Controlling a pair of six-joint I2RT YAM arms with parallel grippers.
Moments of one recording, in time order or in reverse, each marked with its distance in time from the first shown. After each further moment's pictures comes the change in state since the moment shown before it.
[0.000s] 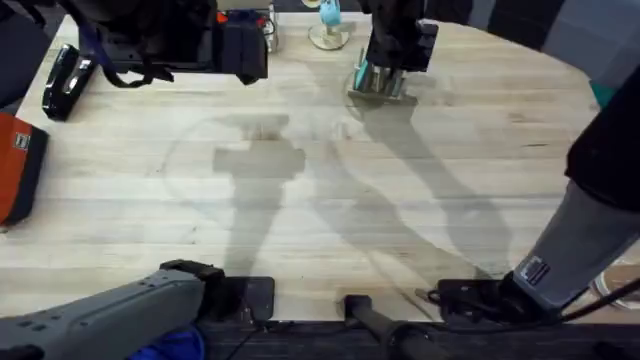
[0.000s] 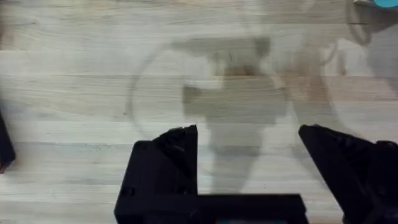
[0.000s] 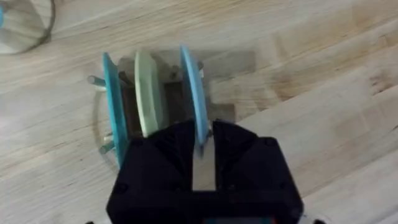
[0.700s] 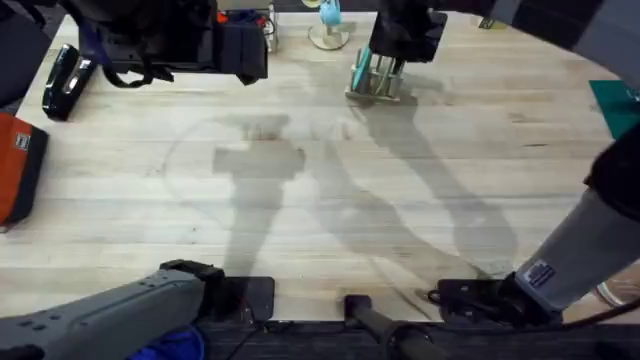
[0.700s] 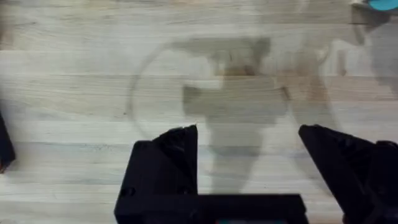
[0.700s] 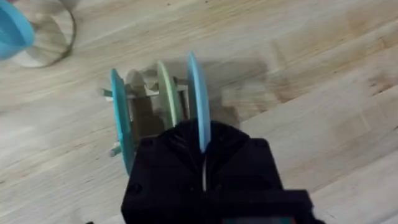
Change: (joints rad) left arm 0.000 0.000 0.000 0.000 0.000 0.000; right arm 0.002 -0.059 -0.003 0.006 -0.001 0.000
